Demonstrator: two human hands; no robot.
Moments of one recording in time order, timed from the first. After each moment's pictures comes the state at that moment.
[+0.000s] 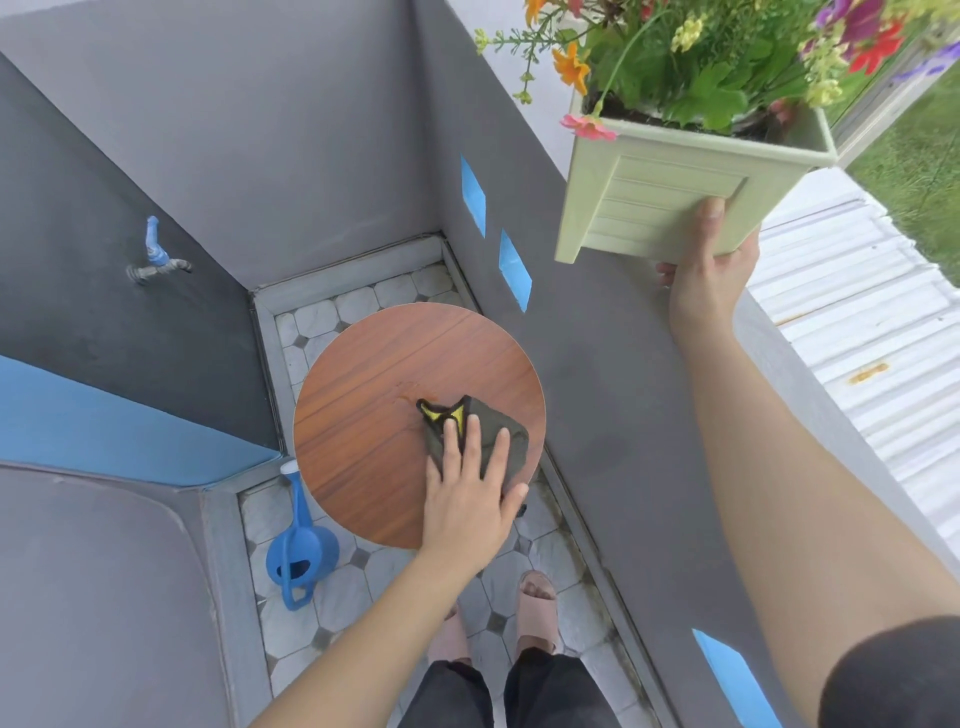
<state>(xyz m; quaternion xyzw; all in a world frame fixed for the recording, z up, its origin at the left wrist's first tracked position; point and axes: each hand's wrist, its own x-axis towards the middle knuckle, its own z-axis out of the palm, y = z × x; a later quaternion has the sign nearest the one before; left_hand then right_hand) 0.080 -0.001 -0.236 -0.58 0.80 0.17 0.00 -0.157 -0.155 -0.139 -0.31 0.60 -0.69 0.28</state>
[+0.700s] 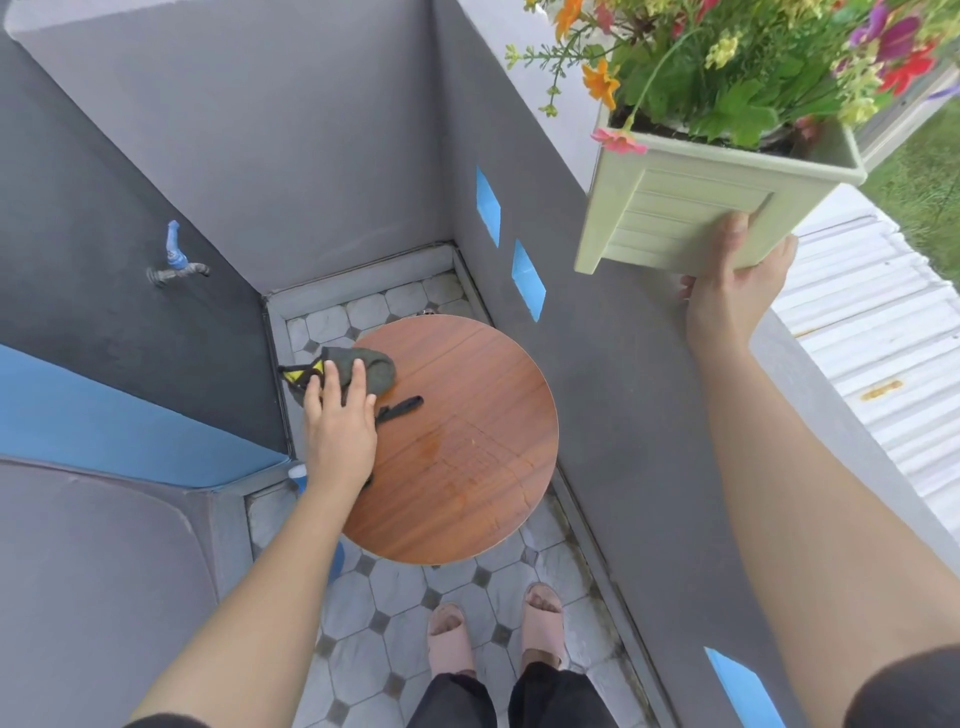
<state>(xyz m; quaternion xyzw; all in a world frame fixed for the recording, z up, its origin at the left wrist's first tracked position) 0.204 -0.094 -0.257 -0.73 0.68 0.04 -0.09 -0.156 -0.152 -0.137 -0.36 0.64 -0.66 0.17</state>
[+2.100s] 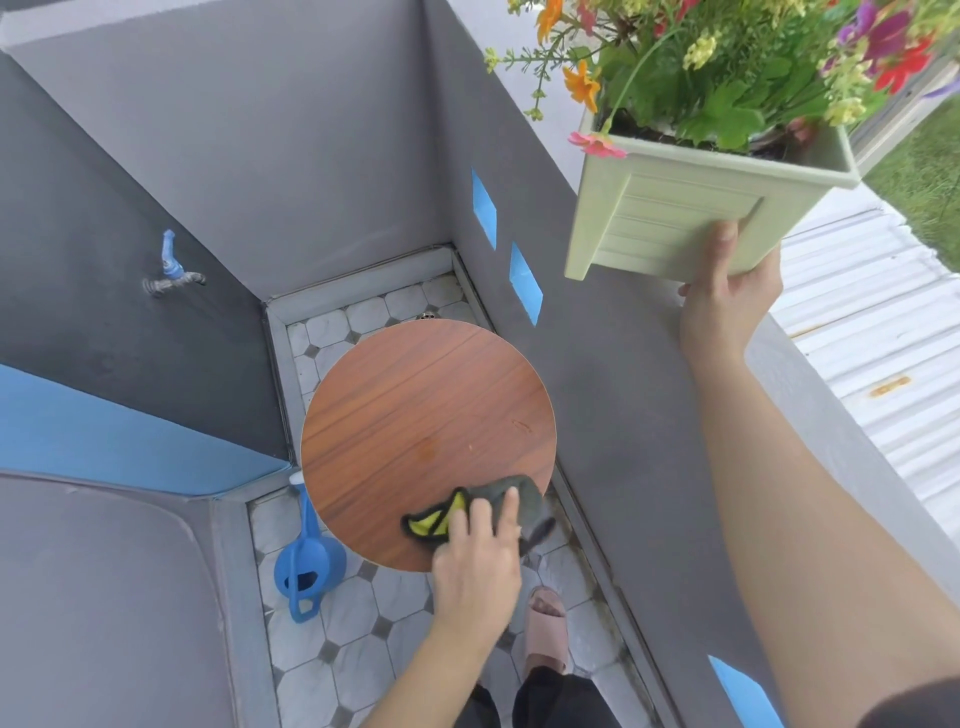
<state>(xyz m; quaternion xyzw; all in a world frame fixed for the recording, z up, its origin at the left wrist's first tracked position) 0.078 0.038 -0.232 -0.61 0.79 0.07 -0.05 -0.160 -0.154 -0.147 -0.36 0.65 -0.66 0.13</state>
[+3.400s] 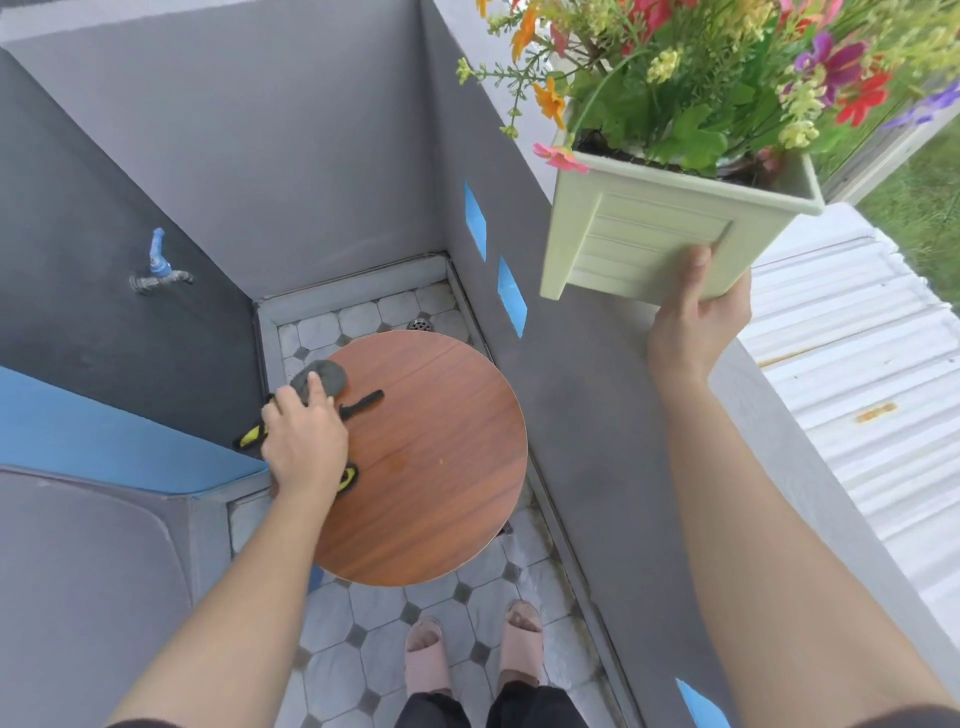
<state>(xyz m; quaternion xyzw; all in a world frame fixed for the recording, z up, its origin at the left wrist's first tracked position) 0.181 -0.107 -0.243 -0.82 0.57 0.00 -0.08 -0.157 -0.154 -0.140 -0.36 0.63 -0.68 0.13</state>
